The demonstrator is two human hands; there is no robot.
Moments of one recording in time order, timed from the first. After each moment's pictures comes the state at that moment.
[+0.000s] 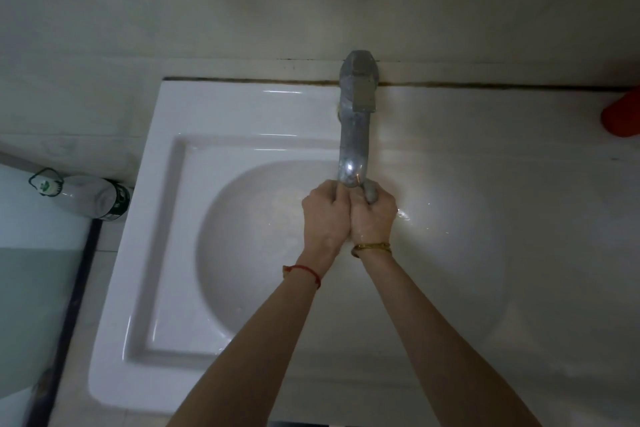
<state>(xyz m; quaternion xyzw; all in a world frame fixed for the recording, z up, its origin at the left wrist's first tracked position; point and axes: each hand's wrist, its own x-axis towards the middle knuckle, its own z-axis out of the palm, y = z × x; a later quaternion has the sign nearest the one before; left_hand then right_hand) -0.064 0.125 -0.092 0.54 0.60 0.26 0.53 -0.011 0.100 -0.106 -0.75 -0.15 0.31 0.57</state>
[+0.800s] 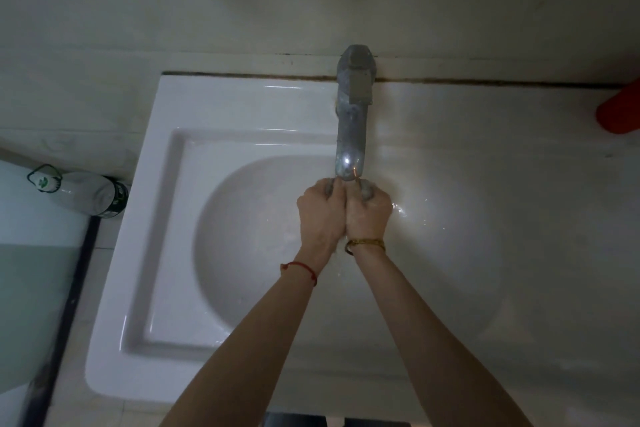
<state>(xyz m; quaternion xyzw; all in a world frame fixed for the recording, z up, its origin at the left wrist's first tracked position) -0.067 0.120 -0.092 0.53 0.61 0.26 0.52 -0.016 0.097 -0.103 -0.75 -0.12 0.31 0.58</state>
